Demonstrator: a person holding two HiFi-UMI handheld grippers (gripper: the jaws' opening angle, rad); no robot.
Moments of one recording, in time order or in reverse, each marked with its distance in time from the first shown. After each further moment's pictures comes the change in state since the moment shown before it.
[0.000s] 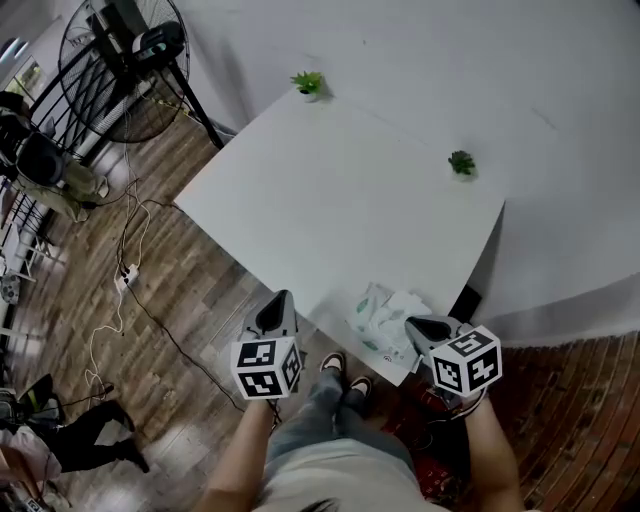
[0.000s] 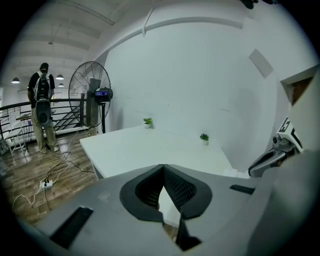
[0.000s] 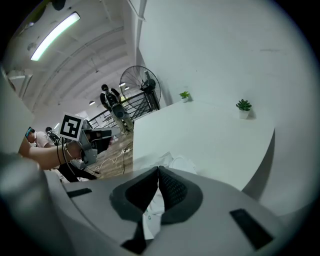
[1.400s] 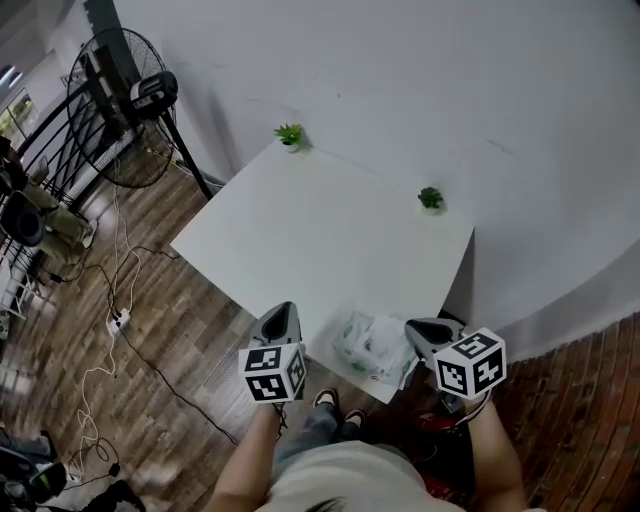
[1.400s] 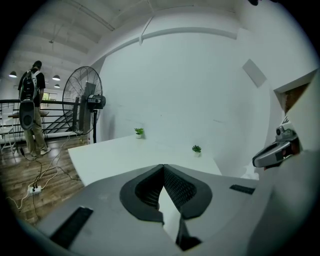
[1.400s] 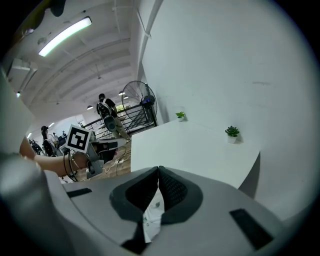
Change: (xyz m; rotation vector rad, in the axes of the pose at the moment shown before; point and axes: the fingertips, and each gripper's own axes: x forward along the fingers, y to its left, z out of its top) left arm 0.010 -0.032 0.042 0.002 -0.099 -0.079; right arm -0.059 -0.003 0.053 -0.044 -0.147 -0.081
